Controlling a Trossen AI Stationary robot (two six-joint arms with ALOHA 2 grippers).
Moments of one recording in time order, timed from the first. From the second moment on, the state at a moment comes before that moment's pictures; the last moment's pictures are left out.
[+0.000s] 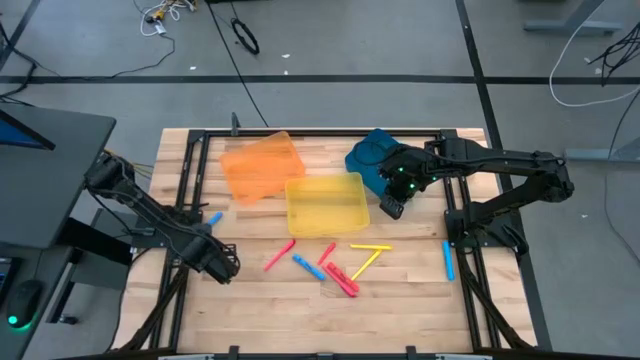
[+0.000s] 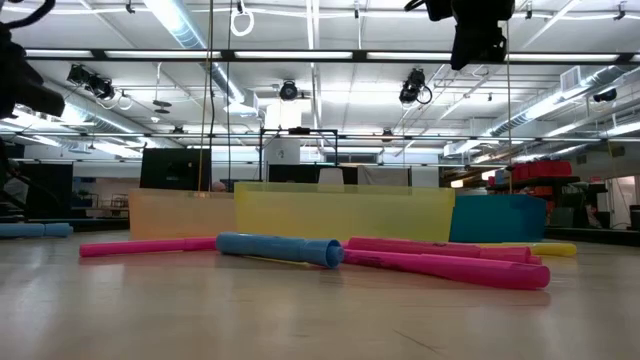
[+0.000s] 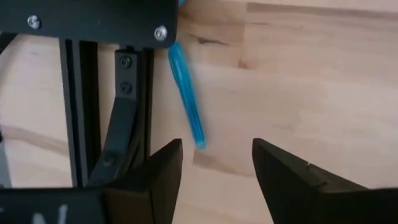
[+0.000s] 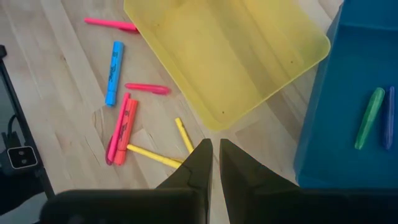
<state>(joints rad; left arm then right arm) -0.66 1.33 0.80 -1.20 0.08 -2.32 -0.10 1.30 1.35 -1.14 -0.07 0.46</state>
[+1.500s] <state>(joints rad) -0.68 1.39 0.75 -0.91 -0.09 -2.12 -0.10 1.30 1.35 -1.10 -0.07 0.44</state>
